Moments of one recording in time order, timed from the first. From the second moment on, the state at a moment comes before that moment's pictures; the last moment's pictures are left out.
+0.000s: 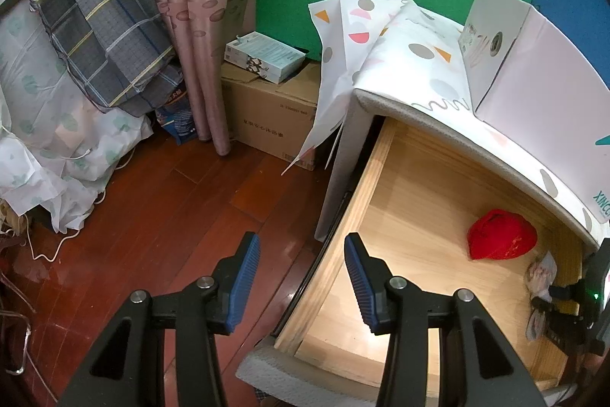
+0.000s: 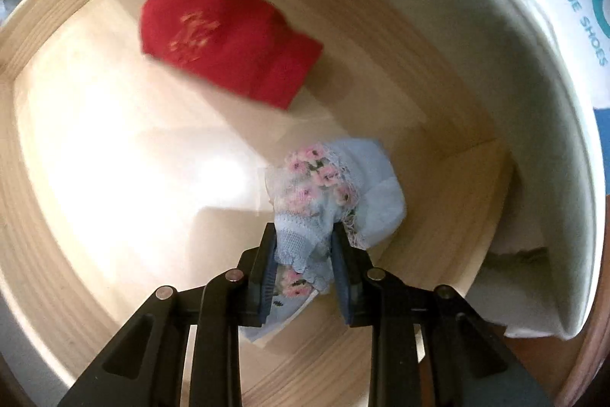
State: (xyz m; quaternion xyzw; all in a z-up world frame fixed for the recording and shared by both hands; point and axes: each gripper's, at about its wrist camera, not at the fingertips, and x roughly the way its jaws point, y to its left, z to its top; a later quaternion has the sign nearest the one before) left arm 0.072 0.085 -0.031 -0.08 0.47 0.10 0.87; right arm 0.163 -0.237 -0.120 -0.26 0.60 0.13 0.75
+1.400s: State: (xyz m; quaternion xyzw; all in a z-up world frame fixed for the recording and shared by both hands) left arm 0.075 0.080 -0.032 -0.09 0.48 0.10 0.87; right arm 0.129 -0.211 -0.116 -0.27 0.61 0.16 0.73
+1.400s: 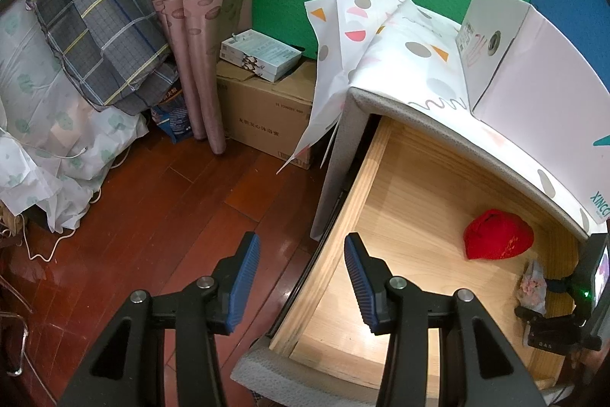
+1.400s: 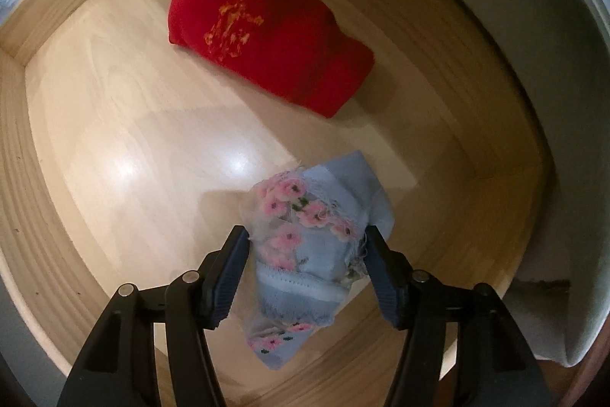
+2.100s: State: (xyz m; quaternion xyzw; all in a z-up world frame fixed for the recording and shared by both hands) left arm 0.076 0.081 -0.032 -0.09 0.47 0.09 0.87; right arm 0.122 -0.209 -0.131 -0.16 0.73 0.11 0.66
